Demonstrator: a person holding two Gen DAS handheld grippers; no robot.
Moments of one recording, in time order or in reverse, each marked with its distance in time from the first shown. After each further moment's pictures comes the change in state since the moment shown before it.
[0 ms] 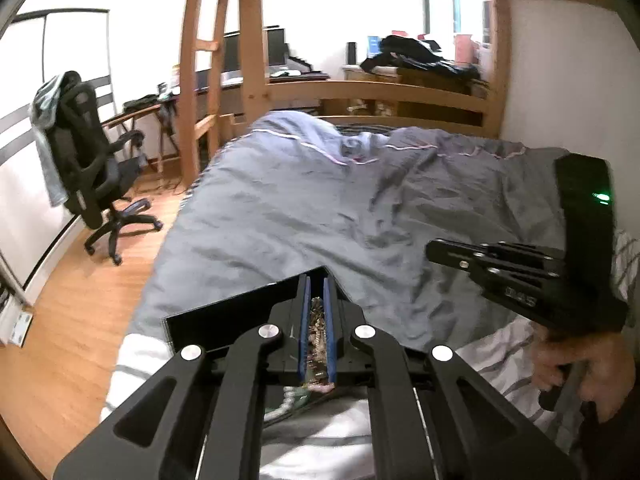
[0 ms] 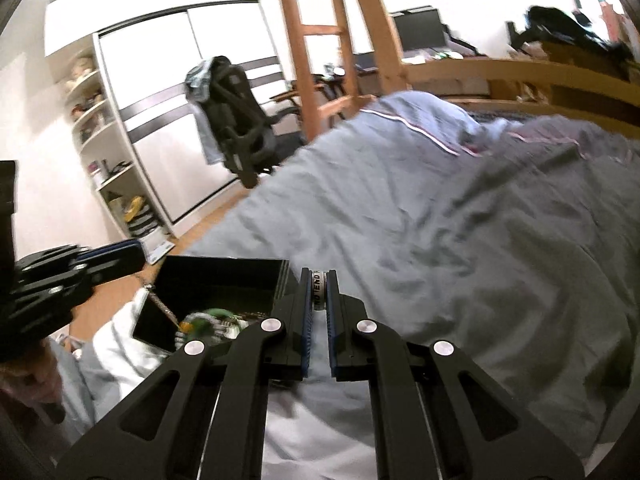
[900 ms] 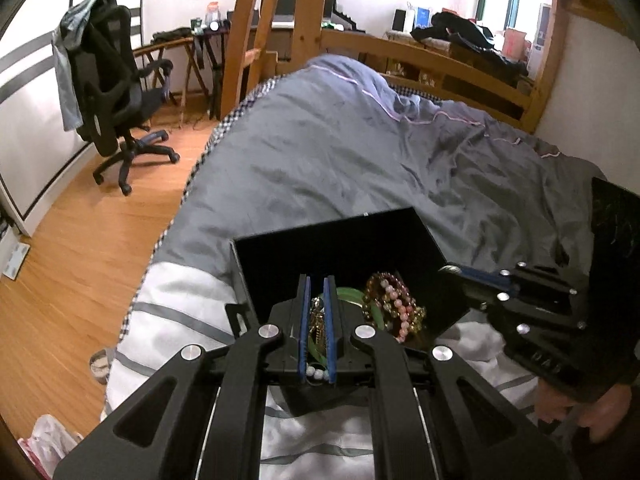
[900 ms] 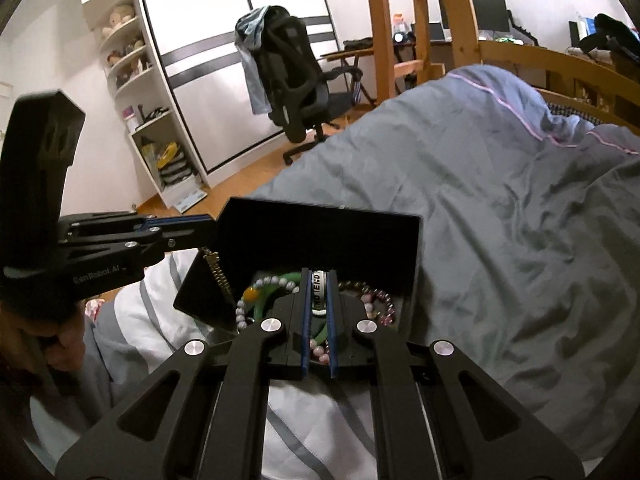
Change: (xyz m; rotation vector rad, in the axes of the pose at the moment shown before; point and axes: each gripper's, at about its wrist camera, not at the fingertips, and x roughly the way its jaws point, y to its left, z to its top) left arm 0.025 0.074 -0.033 -0.153 0.182 -0.004; right arm 0.053 0.078 -0.027 -0.108 0.154 0.100
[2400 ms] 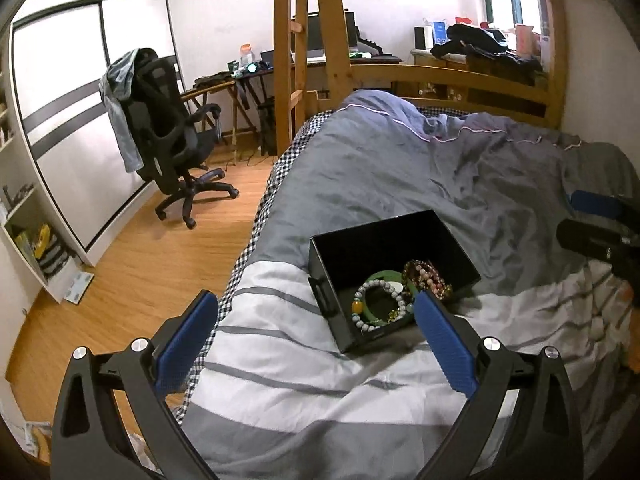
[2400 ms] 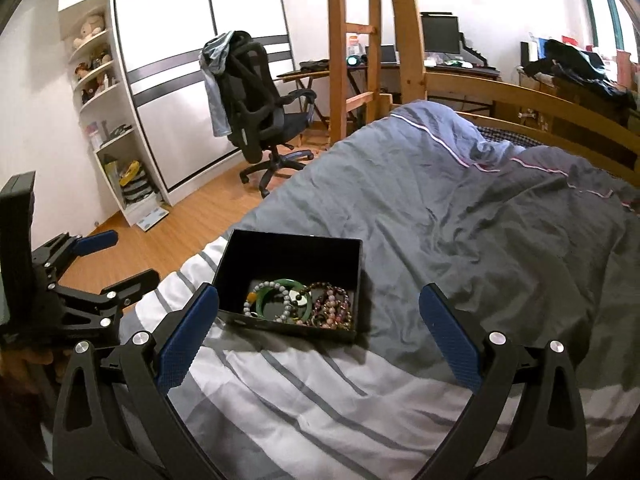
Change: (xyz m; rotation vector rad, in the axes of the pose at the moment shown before) left arm -0.103 -0.011 -0.030 0.084 -0.120 0.242; right arm -0.125 0.030 0.015 0.042 -0.059 -0.199
